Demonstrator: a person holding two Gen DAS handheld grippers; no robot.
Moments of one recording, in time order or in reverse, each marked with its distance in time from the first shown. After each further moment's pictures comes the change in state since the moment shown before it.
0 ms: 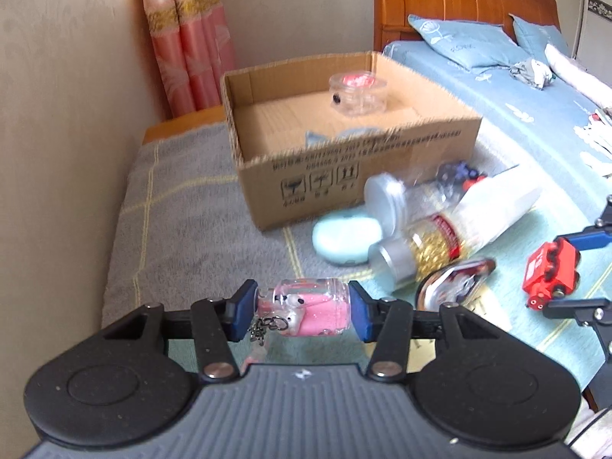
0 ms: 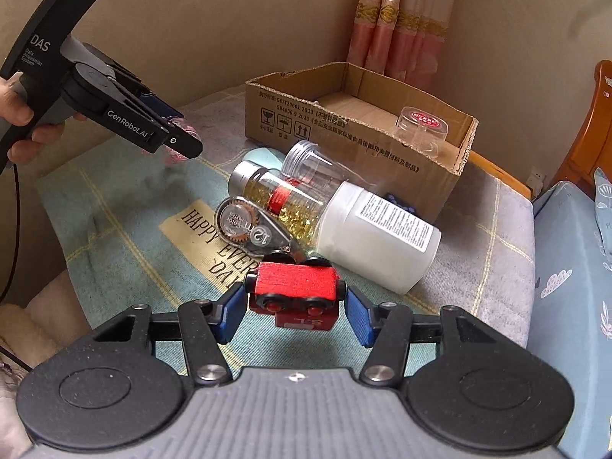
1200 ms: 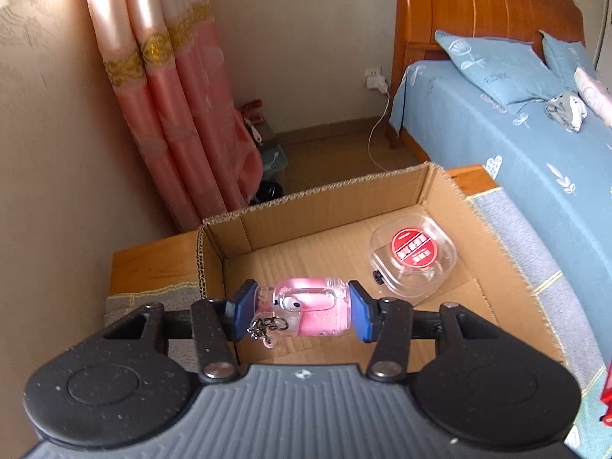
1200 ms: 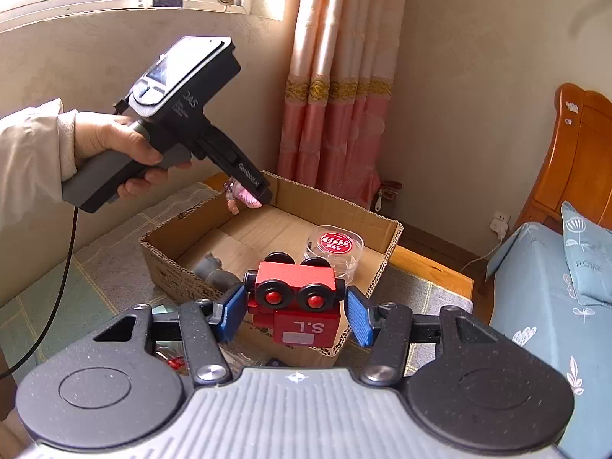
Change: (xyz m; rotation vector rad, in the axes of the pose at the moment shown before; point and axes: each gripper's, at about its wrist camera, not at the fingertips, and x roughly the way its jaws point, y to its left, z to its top) left arm 0.125 0.024 0.212 -0.025 0.059 0.000; right arm -0.009 -0.096 0.114 0.090 -0.158 -0.080
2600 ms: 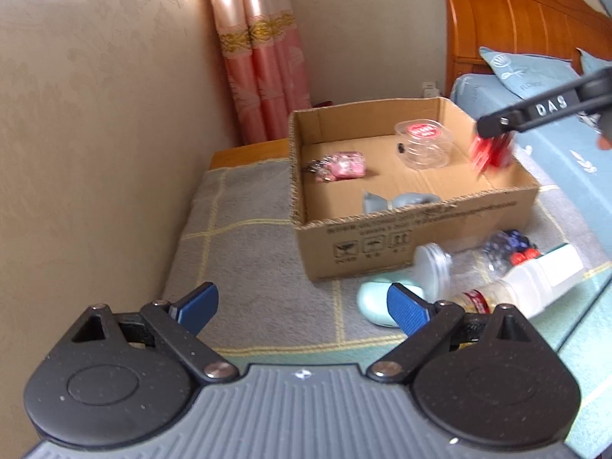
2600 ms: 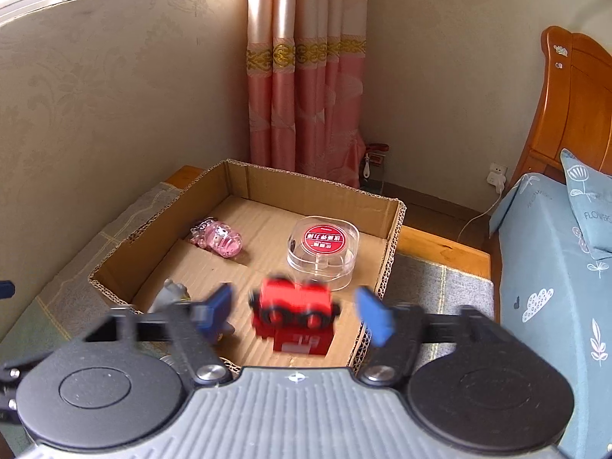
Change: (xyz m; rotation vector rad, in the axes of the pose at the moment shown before) left arm -0.125 -0.023 -0.186 -0.106 -0.104 0.202; right arm 0.077 -0.016 0.025 0.142 0.095 -0.034
